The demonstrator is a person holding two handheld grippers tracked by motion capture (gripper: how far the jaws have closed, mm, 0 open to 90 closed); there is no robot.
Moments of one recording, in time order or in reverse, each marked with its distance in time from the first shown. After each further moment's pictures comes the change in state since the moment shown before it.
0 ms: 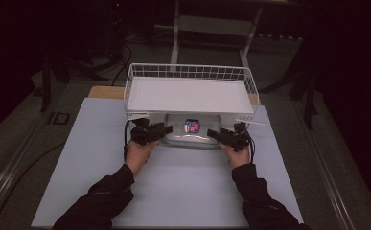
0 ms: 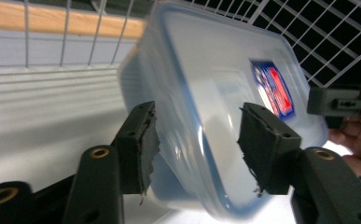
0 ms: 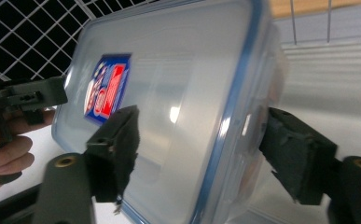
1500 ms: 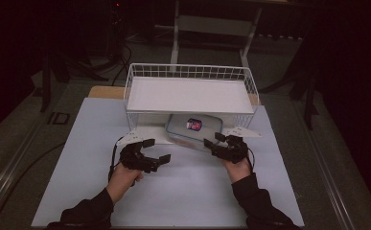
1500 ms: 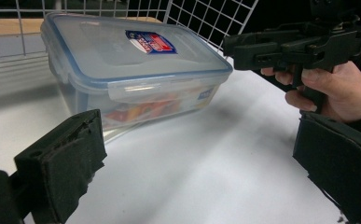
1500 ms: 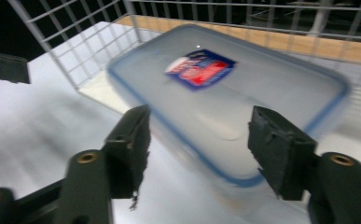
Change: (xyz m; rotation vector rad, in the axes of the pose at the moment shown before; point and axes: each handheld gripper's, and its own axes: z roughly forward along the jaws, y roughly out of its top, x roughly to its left) left arm -0.055 -0.032 -0.075 0.017 -0.125 0.179; right arm 0.065 -0.021 -0.029 -0.037 -0.094 -0.309
